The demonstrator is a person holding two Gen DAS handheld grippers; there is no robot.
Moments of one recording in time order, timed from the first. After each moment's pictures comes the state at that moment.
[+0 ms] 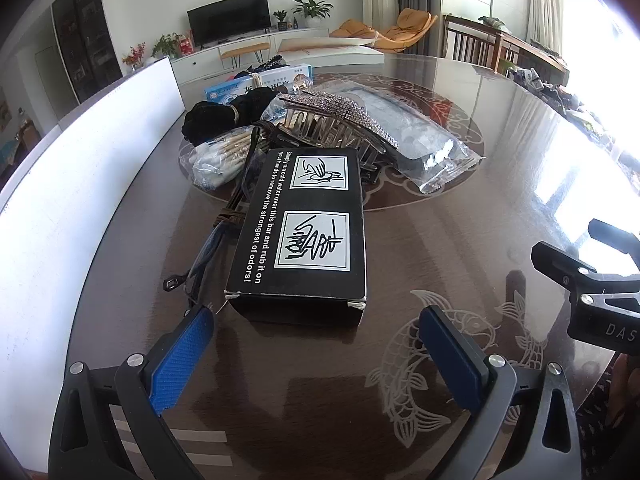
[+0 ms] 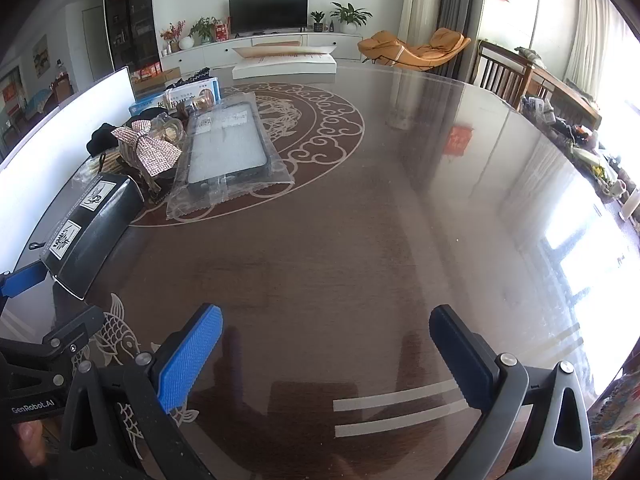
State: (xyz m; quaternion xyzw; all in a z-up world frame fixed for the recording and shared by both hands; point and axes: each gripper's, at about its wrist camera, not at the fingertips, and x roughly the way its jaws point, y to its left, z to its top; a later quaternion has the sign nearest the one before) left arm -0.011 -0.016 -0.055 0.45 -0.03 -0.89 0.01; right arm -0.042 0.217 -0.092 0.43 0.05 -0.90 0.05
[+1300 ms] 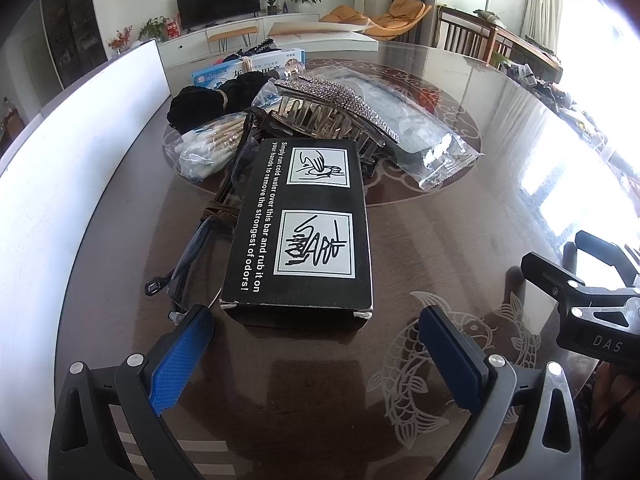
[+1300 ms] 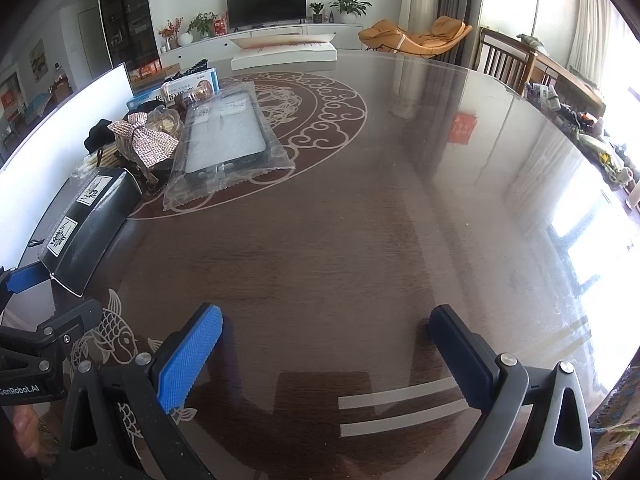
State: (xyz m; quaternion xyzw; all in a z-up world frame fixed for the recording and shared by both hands) left arm -0.021 -0.022 -0.057 0.48 -0.02 -0.88 -0.02; right arm -0.045 0.217 -0.100 0.45 0.03 -0.89 0.05
